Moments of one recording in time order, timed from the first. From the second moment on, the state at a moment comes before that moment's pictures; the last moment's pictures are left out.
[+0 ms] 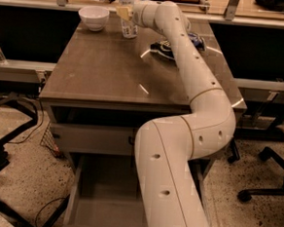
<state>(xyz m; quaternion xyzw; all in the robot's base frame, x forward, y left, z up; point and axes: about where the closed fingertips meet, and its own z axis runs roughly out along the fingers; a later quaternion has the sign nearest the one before) 0.988 0.063 0.925 -0.28 0.69 0.20 0.63</state>
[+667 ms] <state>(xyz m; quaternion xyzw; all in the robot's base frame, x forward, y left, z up) 0.988 0.065 0.924 -0.28 0.69 0.20 0.63</state>
